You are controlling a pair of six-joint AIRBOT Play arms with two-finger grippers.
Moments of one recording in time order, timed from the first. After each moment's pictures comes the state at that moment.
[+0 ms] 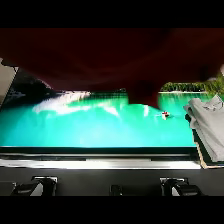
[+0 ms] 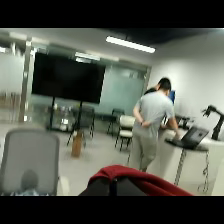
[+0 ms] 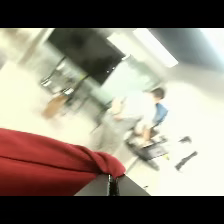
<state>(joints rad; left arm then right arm) 0.14 -0.71 1.82 1.06 -0.81 -1.48 0.03 -0.67 1.78 -1.65 0.82 0.94</state>
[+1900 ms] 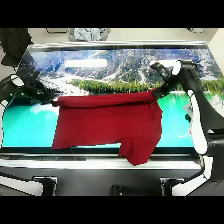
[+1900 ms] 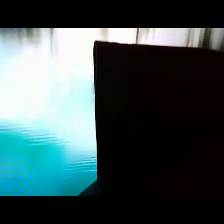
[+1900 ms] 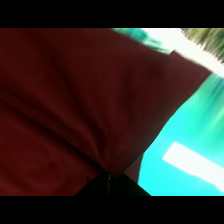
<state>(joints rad) 0.19 -1.69 1.52 1.30 -1.28 -1.42 0.03 -1.79 1.78 -1.49 1.37 1.05</state>
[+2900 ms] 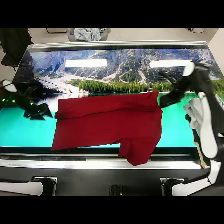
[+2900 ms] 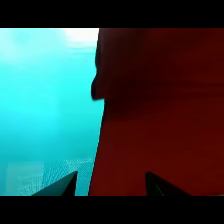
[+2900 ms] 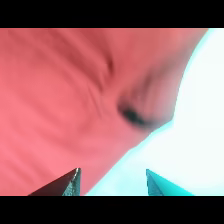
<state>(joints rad) 0.27 -1.56 1.35 1.30 -1.55 -1.44 -0.09 -1.70 1.69 -1.41 1.61 1.03</state>
